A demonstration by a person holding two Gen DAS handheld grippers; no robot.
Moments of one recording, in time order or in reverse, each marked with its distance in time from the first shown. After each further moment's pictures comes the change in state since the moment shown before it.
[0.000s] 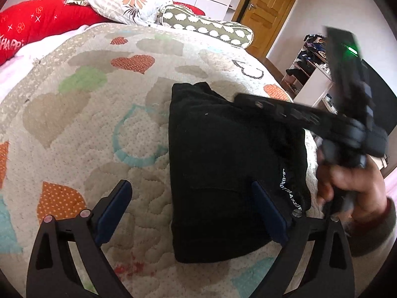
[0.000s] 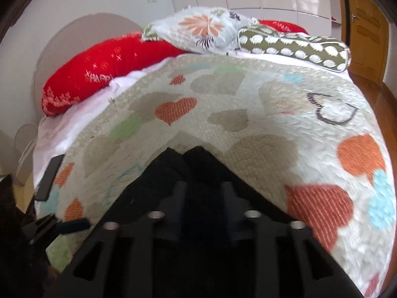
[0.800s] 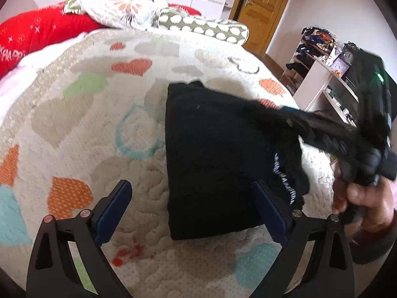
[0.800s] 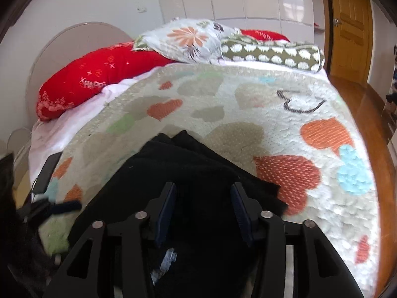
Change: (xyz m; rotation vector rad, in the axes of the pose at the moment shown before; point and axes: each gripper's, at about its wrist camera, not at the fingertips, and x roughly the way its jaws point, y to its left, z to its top) left arm -0.019 -0.011 -0.008 0.053 -0.013 0.030; right arm -0.048 -0.004 -0.036 0.003 -0.062 -0.091
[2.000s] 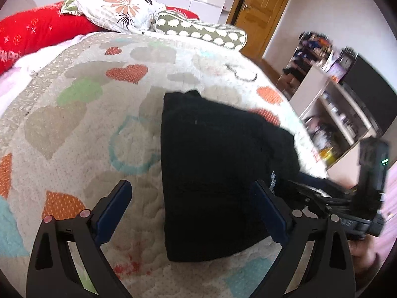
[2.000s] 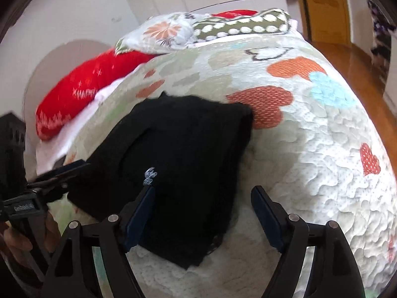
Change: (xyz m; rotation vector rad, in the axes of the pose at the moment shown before) left arm 0.013 0.009 0.017 -0.031 -0.003 -0.064; right arm -0.019 -0.035 -0.074 0.246 0.039 0.040
